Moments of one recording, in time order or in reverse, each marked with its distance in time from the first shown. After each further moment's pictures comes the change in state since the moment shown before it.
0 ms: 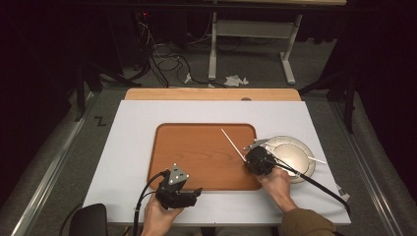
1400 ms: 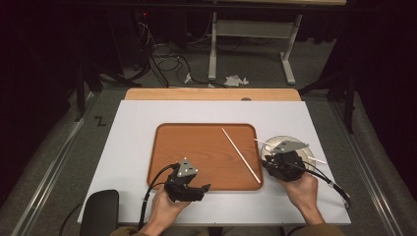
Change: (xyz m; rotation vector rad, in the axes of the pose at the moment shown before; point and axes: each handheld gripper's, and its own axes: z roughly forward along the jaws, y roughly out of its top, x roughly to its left) left arm 0.000 0.021 0.020 0.006 -0.088 0.067; right arm -0.021 -0.031 -0.094 -0.214 0.011 -0.009
